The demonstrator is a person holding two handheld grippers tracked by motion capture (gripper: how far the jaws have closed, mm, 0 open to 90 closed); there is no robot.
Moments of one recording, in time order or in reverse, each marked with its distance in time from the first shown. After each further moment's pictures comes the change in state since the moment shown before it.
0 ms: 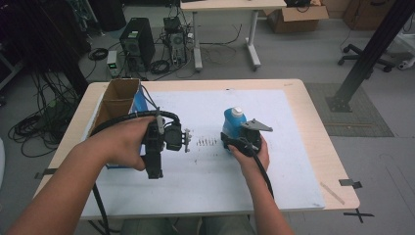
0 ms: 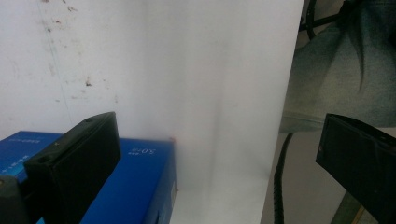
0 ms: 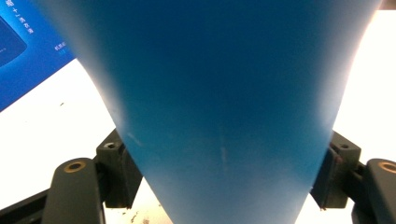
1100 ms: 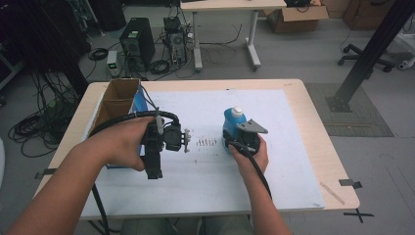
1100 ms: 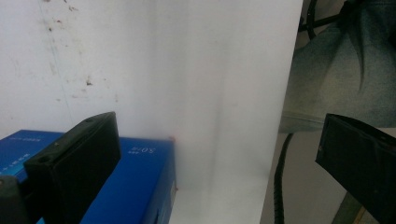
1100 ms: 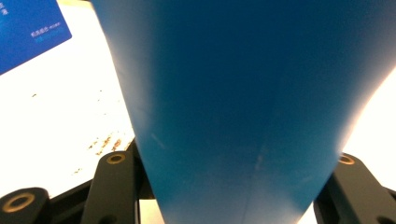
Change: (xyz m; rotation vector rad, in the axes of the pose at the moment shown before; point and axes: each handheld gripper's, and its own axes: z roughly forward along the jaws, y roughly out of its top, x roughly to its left) left arm -0.001 -0.001 -0.002 -0.004 0.005 -0.003; right arm 0.006 0.000 0.002 -0.026 -0.080 -0.115
